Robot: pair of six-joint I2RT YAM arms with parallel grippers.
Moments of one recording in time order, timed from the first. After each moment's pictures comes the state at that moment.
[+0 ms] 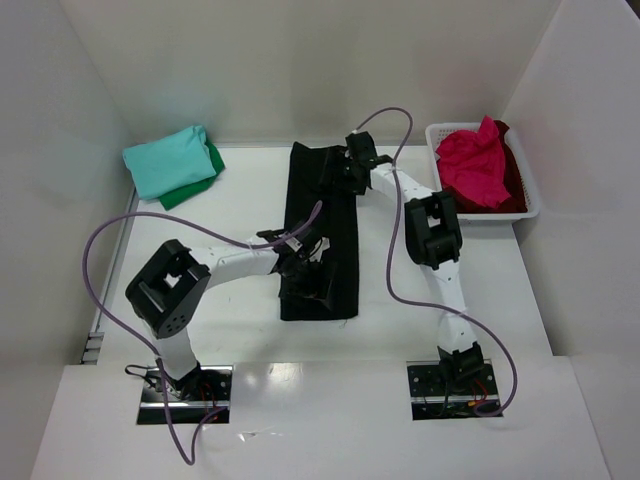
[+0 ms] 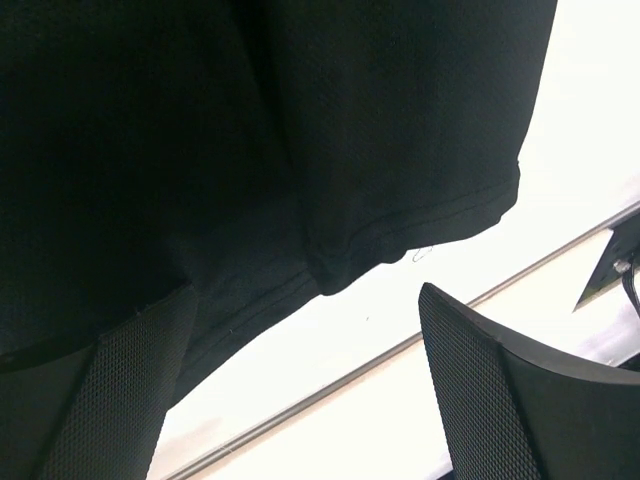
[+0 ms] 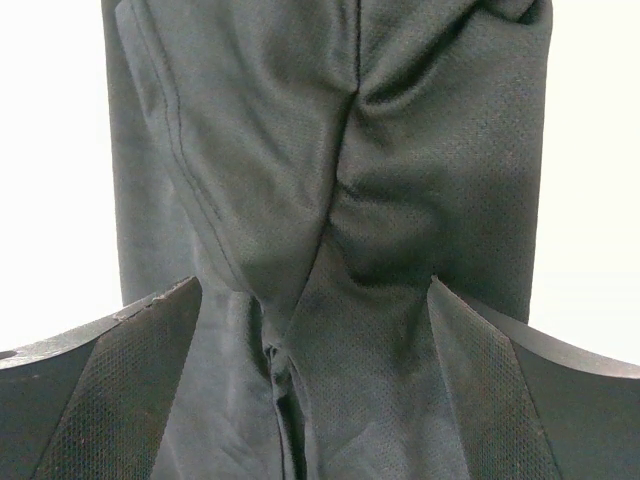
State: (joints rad) left arm -0.74 1.78 1.09 -0.54 0.32 -0.58; right arm 0.35 2.44 2.03 -0.40 -0.14 0.54
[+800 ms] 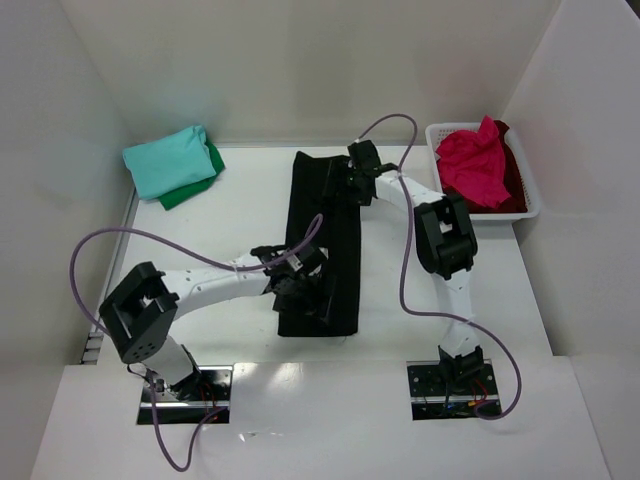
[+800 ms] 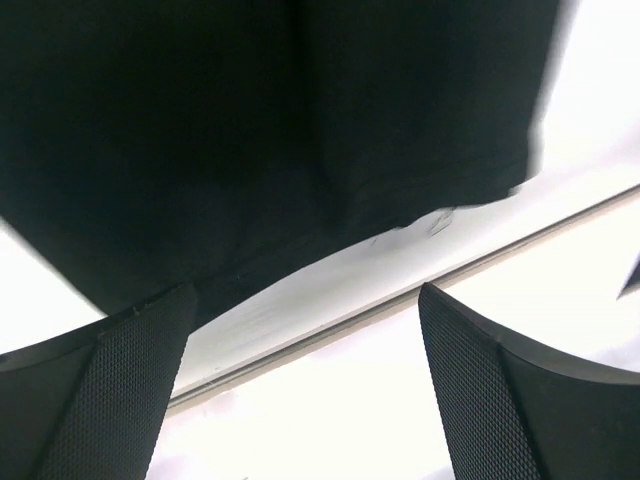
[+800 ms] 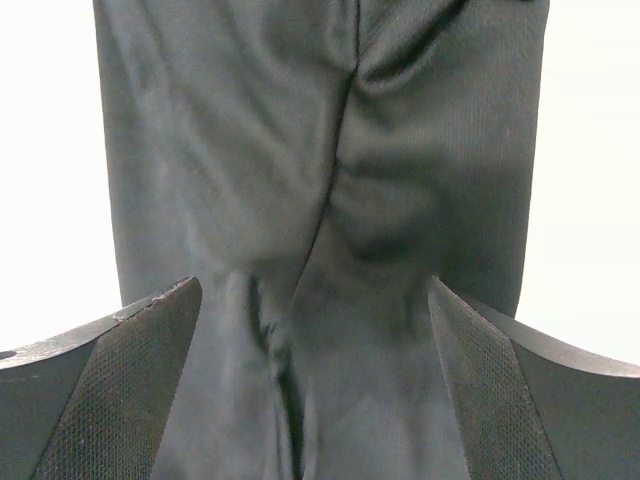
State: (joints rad) left arm -0.90 1.60 0.98 -0.62 0.18 -0.71; right arm 0.38 2.25 1.74 -0.32 -0.11 0.54
